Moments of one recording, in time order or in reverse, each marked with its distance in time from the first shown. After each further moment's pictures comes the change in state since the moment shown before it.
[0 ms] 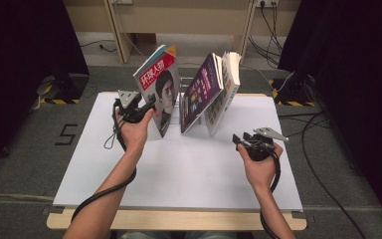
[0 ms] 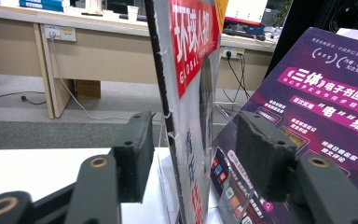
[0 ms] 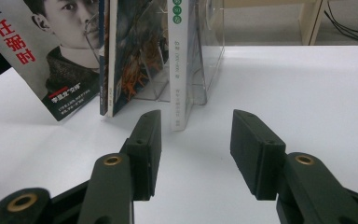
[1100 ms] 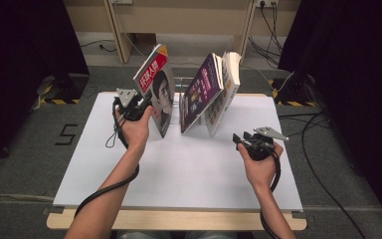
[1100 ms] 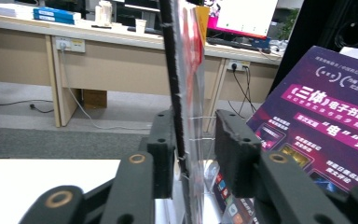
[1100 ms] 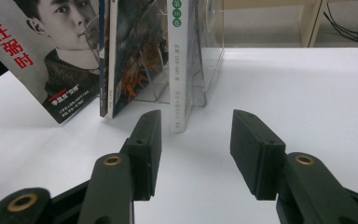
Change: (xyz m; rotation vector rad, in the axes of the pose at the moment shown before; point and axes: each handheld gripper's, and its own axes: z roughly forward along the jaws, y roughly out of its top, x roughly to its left) left arm -0.004 0.006 0.003 -0.046 0.018 -0.006; right arm 0.000 0.002 -0.001 -0.004 -0.001 0.000
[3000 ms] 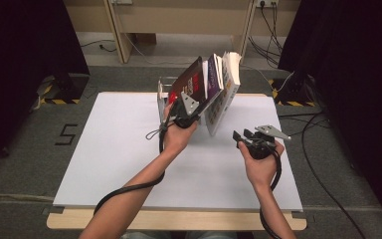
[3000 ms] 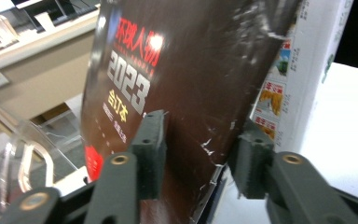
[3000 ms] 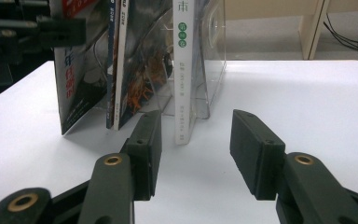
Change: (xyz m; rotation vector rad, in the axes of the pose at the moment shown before) left arm -0.124 -0.024 0.028 0.194 -0.188 0.506; right arm 0.003 0.007 -0.005 -0.037 0.010 0.007
